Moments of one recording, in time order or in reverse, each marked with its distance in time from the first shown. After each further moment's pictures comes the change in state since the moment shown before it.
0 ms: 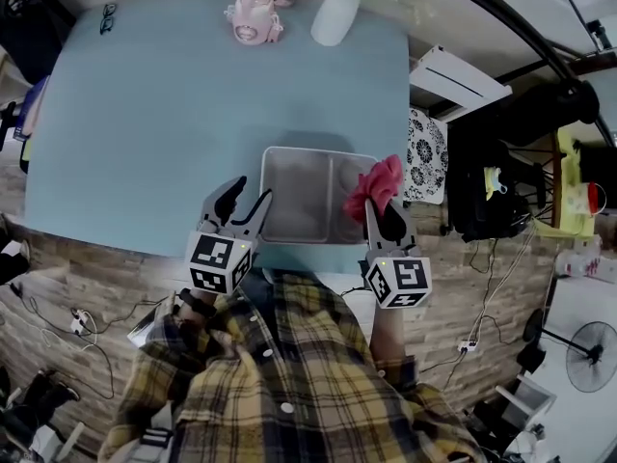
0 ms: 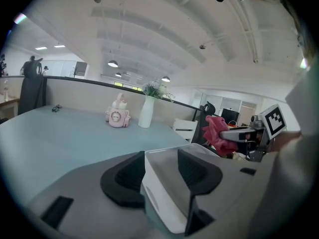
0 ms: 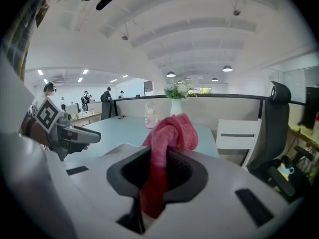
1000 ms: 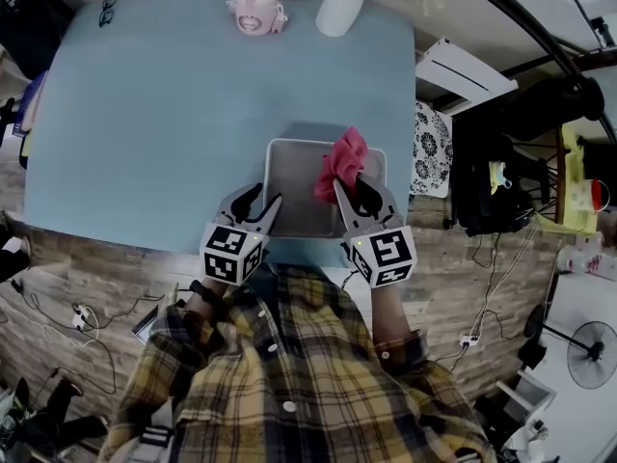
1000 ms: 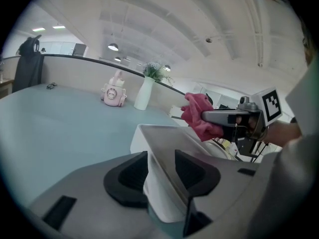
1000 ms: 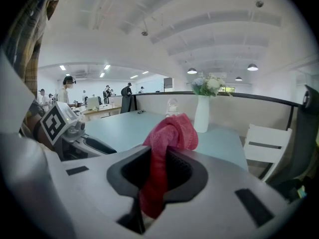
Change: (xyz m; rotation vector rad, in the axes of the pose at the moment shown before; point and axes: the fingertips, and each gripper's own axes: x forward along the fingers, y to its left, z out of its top) left arm 0.021 -0.010 -0.059 -0.084 0.138 -0.072; right arm 0.052 0.061 0.004 -0.137 0.030 0.221
